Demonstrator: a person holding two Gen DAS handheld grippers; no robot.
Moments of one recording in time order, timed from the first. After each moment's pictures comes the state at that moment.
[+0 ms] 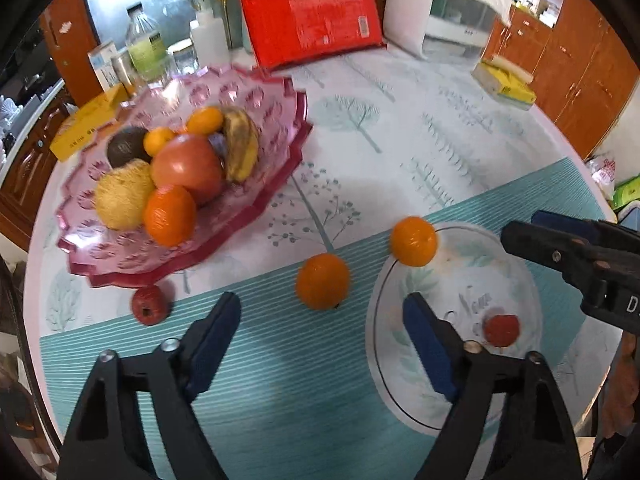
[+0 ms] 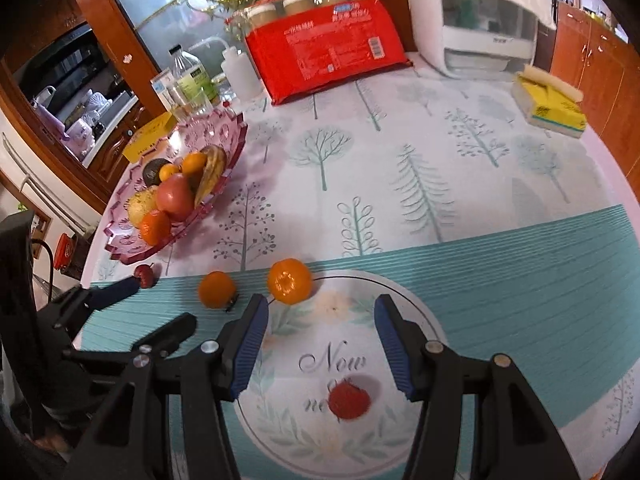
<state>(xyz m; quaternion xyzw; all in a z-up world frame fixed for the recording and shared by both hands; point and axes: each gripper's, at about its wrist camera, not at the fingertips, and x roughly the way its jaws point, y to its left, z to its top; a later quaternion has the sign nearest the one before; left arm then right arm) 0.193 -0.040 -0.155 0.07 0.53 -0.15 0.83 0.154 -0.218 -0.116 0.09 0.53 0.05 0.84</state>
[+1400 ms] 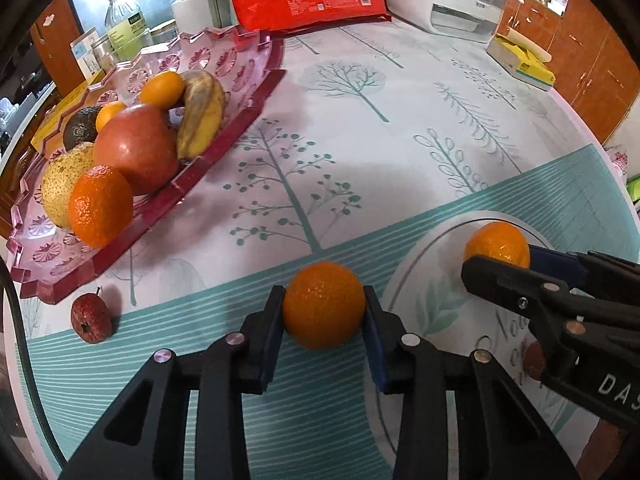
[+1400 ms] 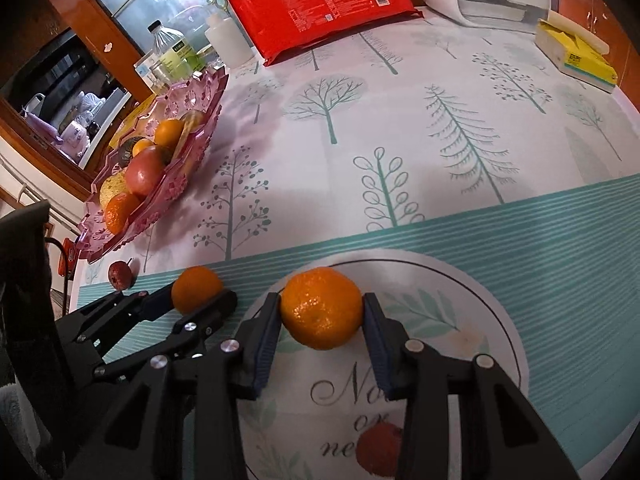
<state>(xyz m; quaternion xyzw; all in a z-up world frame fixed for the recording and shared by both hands) 0.217 -0.077 -0.211 0.08 0.54 -0.14 0.83 0.165 -0.209 -0.175 0.13 0.55 0.05 0.82</state>
